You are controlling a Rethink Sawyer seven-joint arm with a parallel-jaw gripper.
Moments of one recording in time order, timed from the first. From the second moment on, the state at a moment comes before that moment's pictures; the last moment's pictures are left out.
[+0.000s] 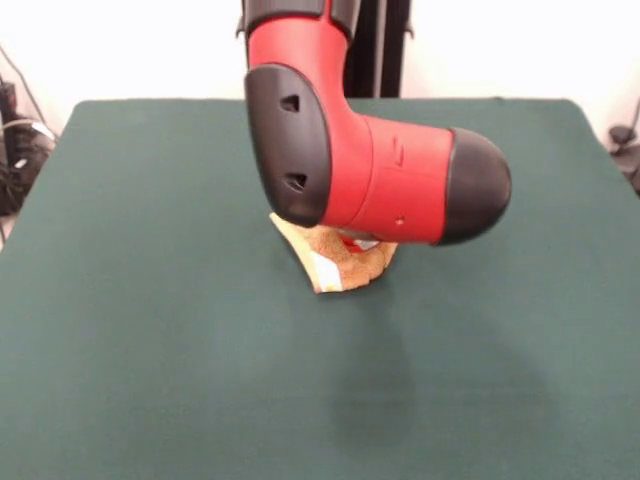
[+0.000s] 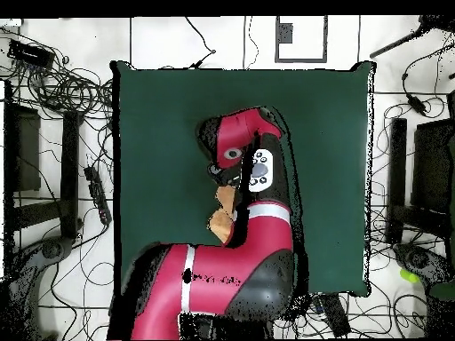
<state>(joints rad) -0.04 0.02 -0.05 0.74 -0.47 1.64 2.61</state>
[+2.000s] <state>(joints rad) 0.00 0.25 -0.08 0.27 -0.33 1.97 2.85</state>
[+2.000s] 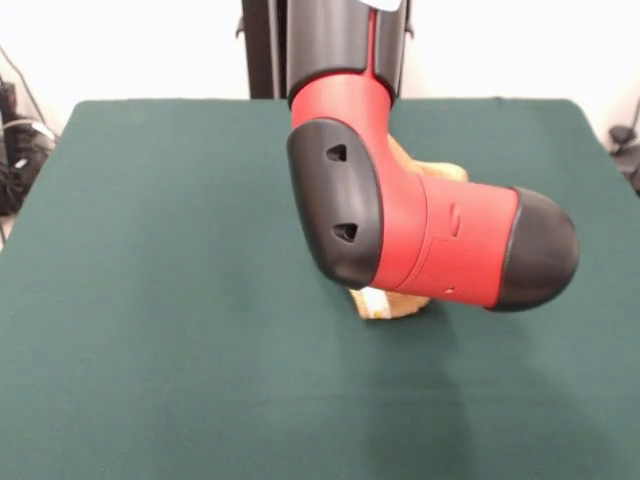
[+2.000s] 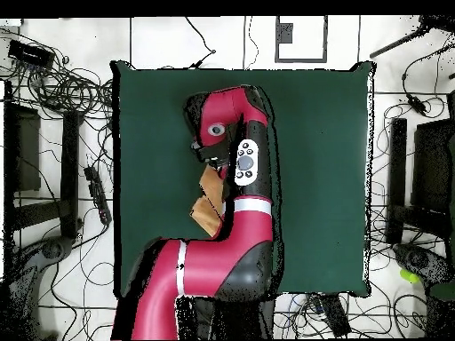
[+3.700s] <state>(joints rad) -0.53 -0.25 0.34 1.20 -0.17 0.88 2.30</state>
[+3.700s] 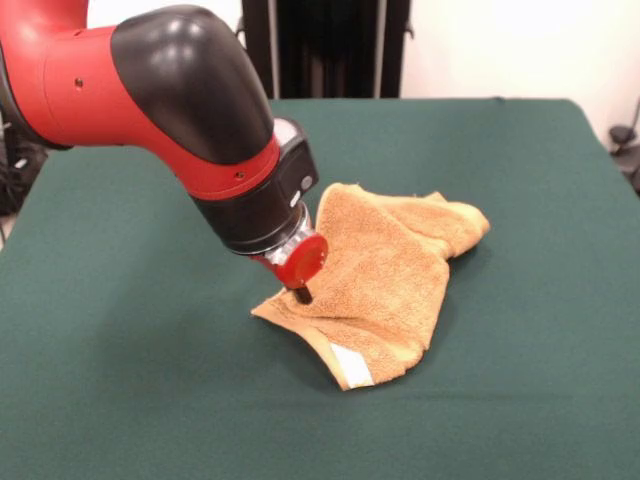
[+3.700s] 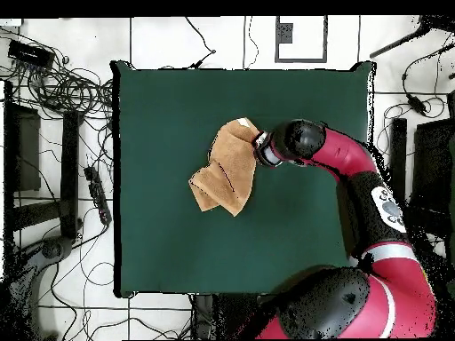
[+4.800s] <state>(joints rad) -0.72 -0.26 0.53 1.20 -0.41 0.88 1.72</state>
